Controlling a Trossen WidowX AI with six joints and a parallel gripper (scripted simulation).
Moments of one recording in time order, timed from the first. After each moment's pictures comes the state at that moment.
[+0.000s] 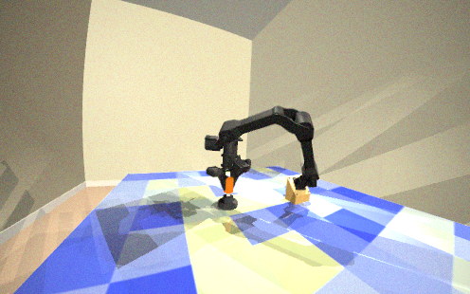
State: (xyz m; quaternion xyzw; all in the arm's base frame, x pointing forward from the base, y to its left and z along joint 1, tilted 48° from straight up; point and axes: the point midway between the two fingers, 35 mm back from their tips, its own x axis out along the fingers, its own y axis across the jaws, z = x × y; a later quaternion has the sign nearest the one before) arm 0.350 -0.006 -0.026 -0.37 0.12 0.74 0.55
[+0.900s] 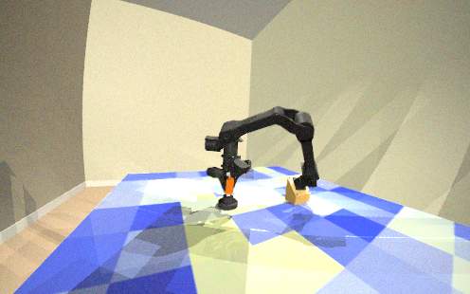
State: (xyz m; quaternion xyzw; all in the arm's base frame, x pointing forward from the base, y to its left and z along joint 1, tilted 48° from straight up) arm 0.349 -0.005 -0.028 -0.38 0.12 0.74 0.55
